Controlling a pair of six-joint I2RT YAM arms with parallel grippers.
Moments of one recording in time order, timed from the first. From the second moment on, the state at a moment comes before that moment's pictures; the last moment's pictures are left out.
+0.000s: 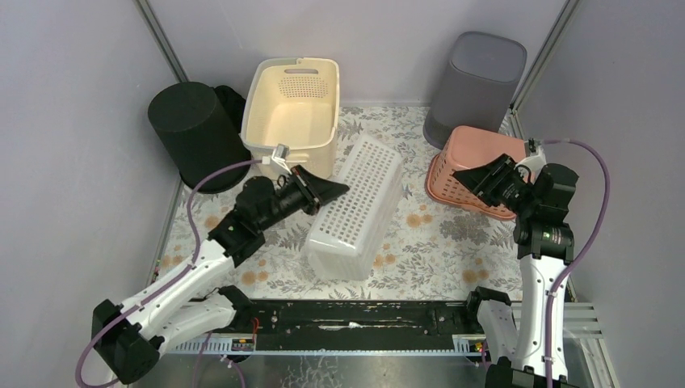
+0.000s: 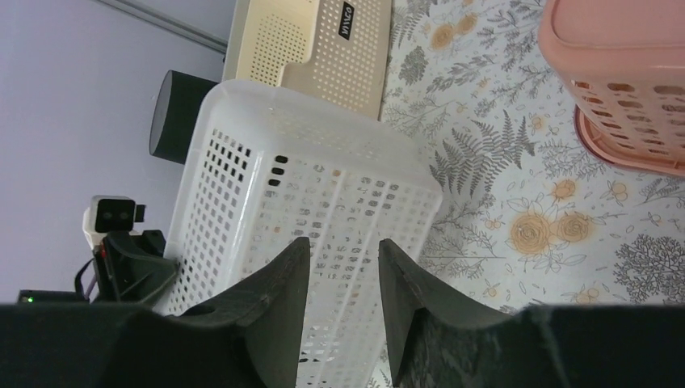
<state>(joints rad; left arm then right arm) -0.64 0.92 0.77 0.08 0.23 -1.28 -0.25 0.76 0.92 -0.51 -0.73 0.69</state>
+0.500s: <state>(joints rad) -0.84 1.05 0.35 0.67 -0.12 -1.56 -0.25 0.78 0.80 -0.51 -0.72 0.67</state>
